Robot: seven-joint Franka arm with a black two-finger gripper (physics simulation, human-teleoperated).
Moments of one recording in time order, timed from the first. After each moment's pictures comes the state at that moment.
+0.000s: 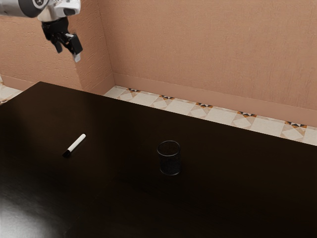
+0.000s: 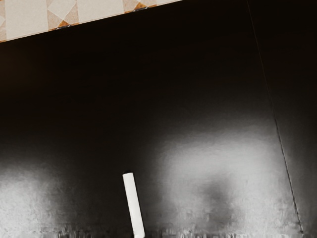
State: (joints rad) arm -0.18 0.14 0.42 -1.40 0.03 1.77 0.39
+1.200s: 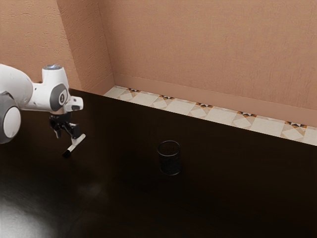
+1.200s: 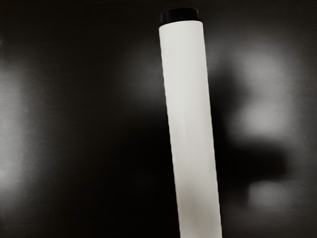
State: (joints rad) arm 0.12 0.57 0.32 -1.70 -0.07 2.19 0.47
